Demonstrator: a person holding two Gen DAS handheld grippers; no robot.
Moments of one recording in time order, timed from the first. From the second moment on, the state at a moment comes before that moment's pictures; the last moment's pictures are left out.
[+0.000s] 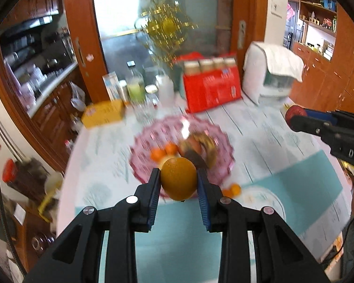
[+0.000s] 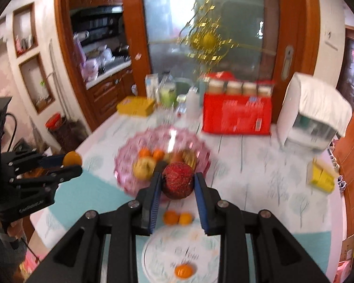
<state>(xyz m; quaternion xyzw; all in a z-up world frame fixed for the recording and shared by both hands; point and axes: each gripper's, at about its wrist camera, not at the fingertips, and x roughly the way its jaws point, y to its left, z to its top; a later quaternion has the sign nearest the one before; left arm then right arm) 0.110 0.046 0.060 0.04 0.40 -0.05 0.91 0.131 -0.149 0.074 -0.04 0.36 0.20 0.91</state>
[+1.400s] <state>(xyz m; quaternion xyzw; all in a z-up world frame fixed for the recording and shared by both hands) 0.329 0.071 -0.108 0.01 0.51 -0.07 0.86 0.323 -0.065 -0.098 0.01 0.51 0.17 0.84</state>
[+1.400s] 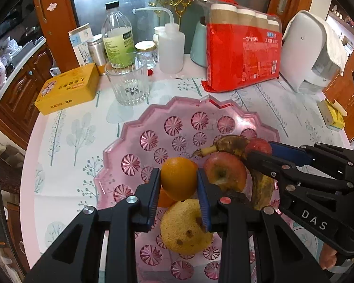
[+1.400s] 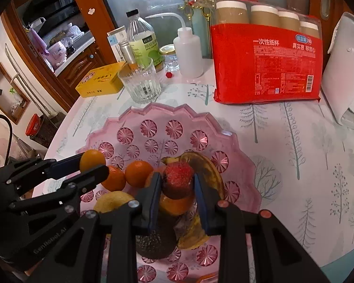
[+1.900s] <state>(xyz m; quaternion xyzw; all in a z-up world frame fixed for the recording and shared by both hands) 0.324 0.070 -0.113 0.01 0.52 -0.06 0.85 0.319 -0.066 -0.108 0.01 0.52 0.16 0.84</state>
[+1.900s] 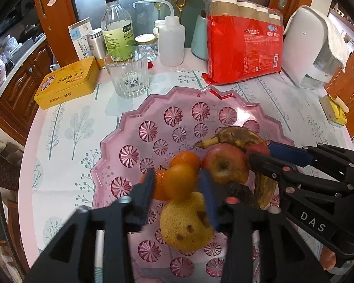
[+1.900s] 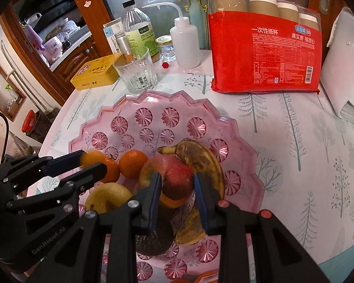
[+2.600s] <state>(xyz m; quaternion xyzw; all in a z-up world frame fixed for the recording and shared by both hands) 0.294 0.067 -0.079 0.02 0.51 -0.03 0.86 0.296 -0.078 -0.084 0.01 0.51 0.16 0.85</state>
